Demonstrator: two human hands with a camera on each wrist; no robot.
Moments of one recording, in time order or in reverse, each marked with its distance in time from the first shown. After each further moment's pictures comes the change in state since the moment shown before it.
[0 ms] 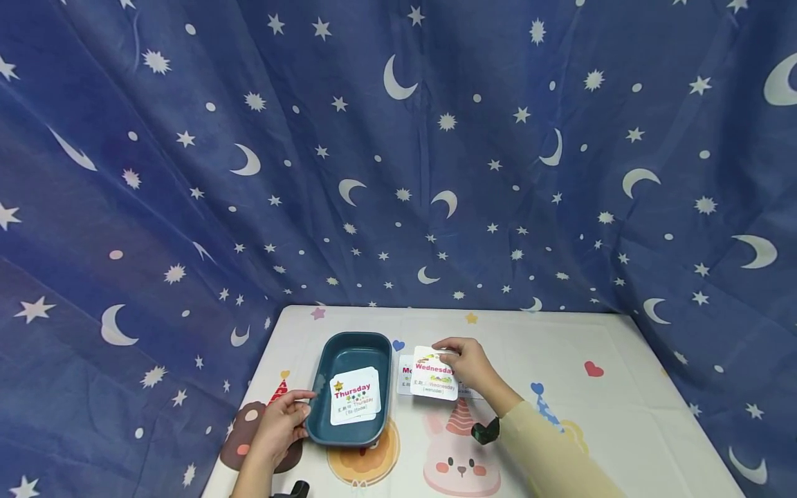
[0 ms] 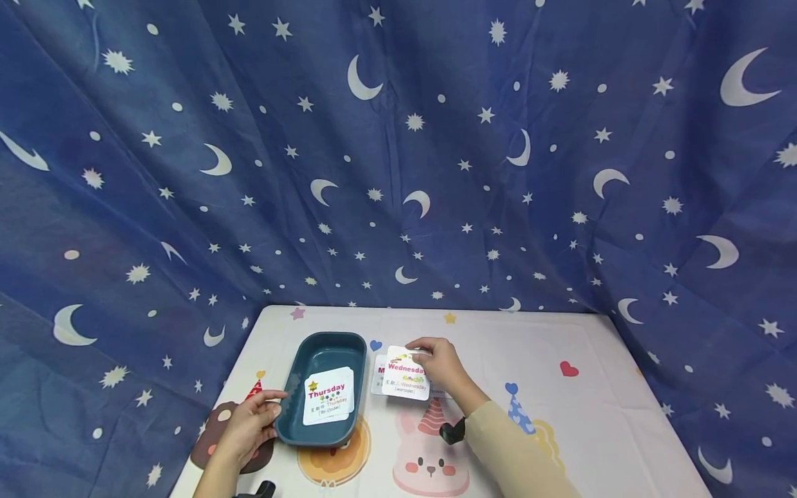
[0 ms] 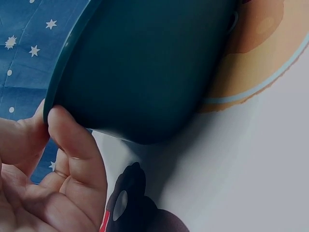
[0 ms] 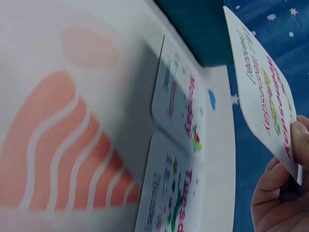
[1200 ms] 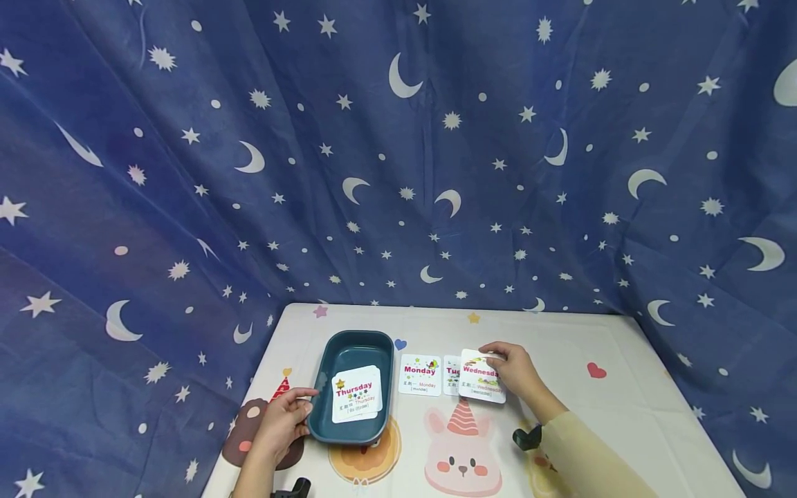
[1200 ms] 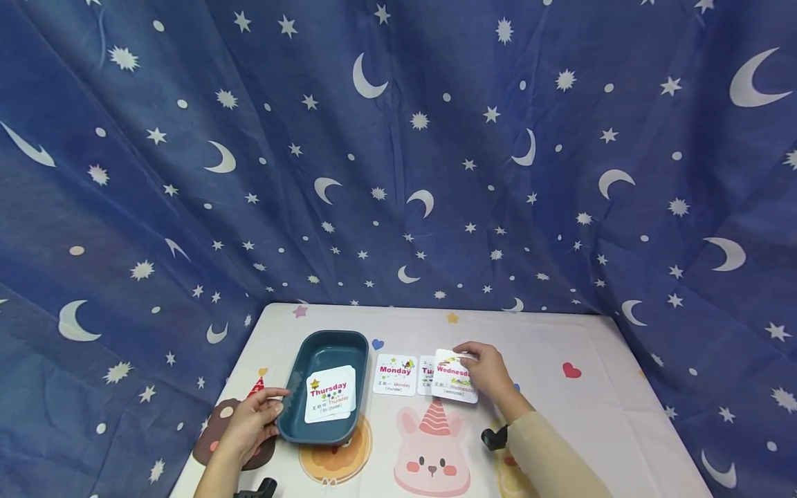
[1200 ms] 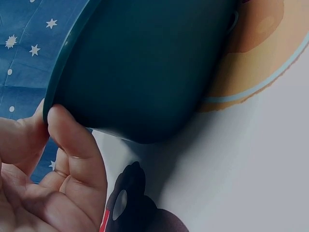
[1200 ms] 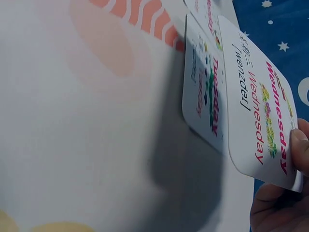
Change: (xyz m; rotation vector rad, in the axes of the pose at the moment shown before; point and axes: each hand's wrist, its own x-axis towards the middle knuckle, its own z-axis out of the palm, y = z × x) left_hand 0.000 -0.001 -0.001 0.000 0.001 -0.002; right_hand -0.012 0.058 -0.067 -0.103 0.074 0.107
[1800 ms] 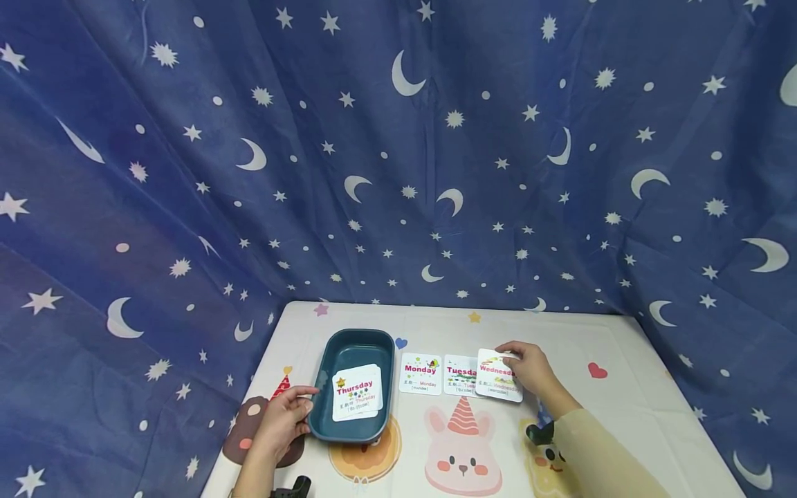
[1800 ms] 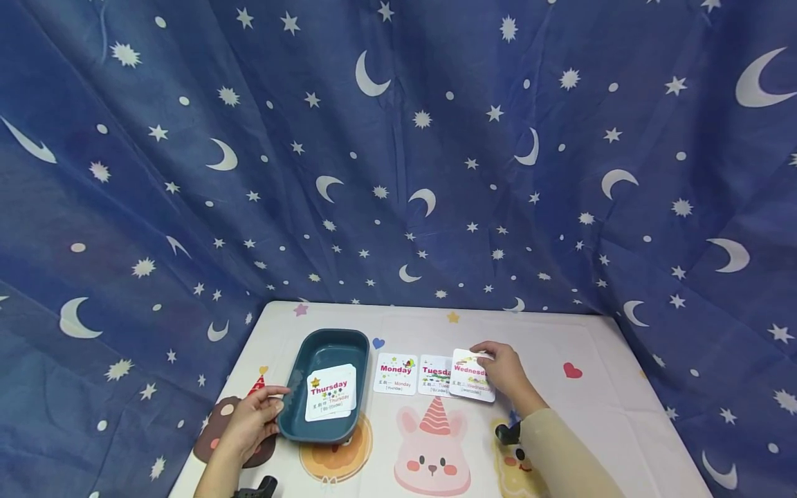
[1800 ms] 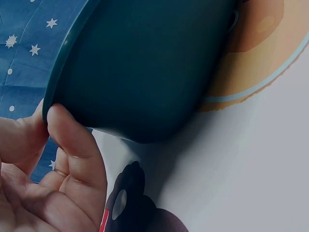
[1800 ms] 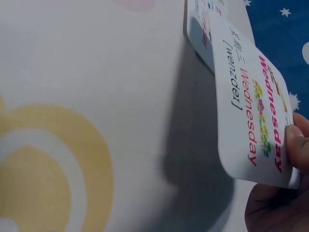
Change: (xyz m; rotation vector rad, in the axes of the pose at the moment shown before) left_hand 0.001 0.000 0.000 -0.006 0.005 -0.007; right_hand 0.009 0.025 -0.024 -0.050 -0.016 0.043
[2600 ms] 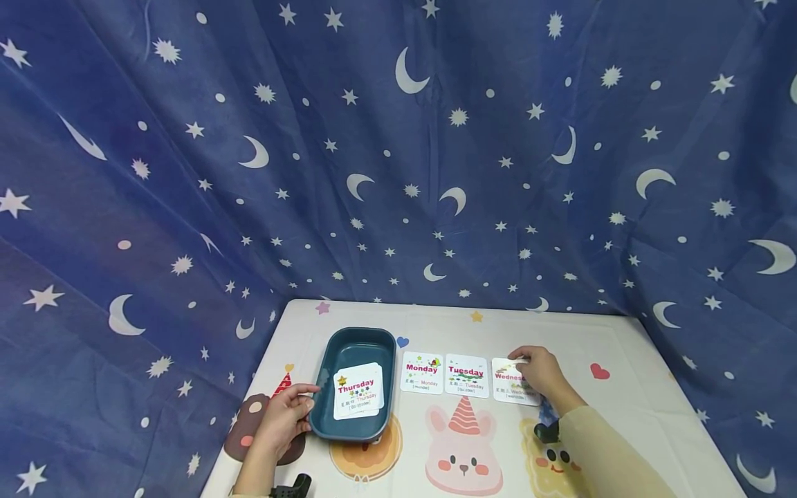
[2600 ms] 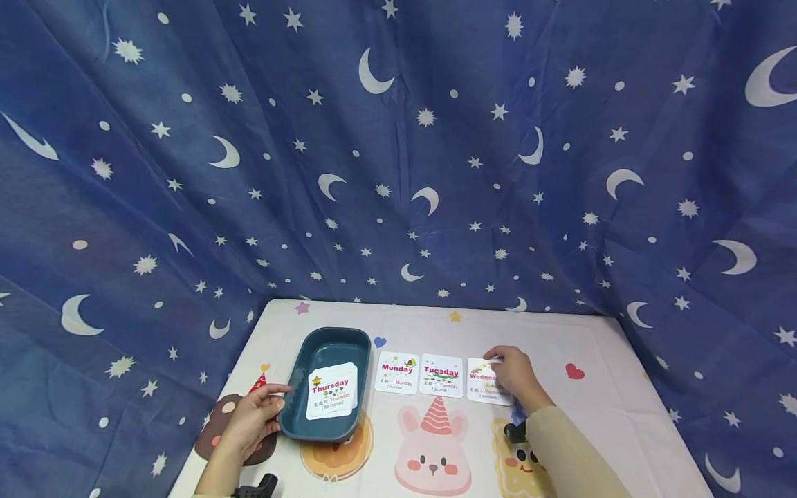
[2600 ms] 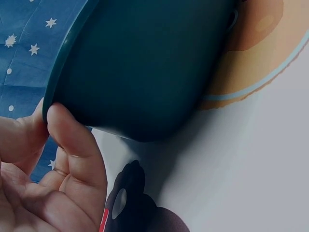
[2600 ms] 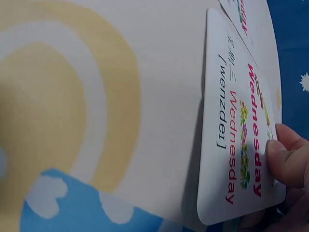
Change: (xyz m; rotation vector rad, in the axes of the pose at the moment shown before) left_hand 0.001 0.000 -0.001 -0.007 -0.002 0.000; right_hand 0.006 0.020 -0.010 -0.193 0.006 0.057
